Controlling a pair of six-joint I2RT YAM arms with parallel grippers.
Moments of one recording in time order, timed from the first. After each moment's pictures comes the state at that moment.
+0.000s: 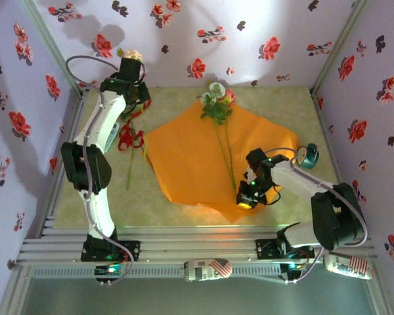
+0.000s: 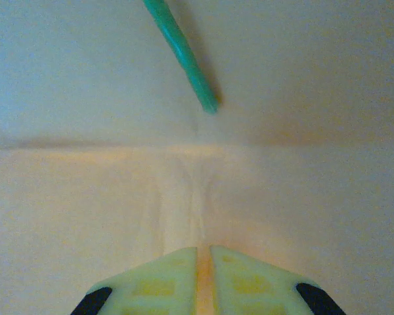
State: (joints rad) left arm -0.28 1.97 1.99 -0.88 -0.12 -0.52; right arm 0.44 1.38 0.74 -0.96 -0.52 0.60
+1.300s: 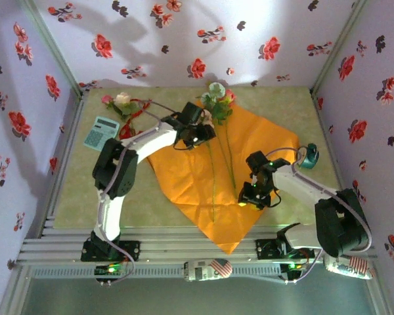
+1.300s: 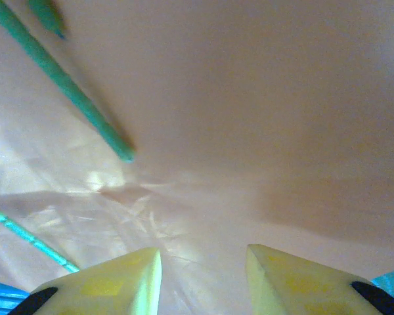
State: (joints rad) left arm -0.65 2.04 1.65 -0.56 0.14 -0.93; right arm 0.45 1.31 0.71 -0.92 -0.31 0.69
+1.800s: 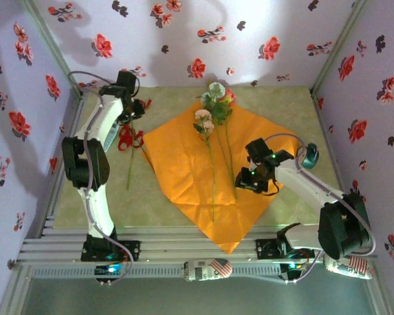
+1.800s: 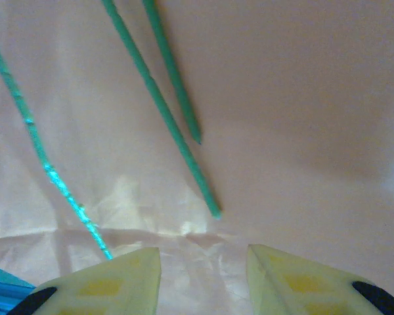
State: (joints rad) left arm -0.17 2.06 1.88 -1.01 -0.11 -0.44; right arm 0.45 1.31 0.85 -0.87 -0.26 0.64
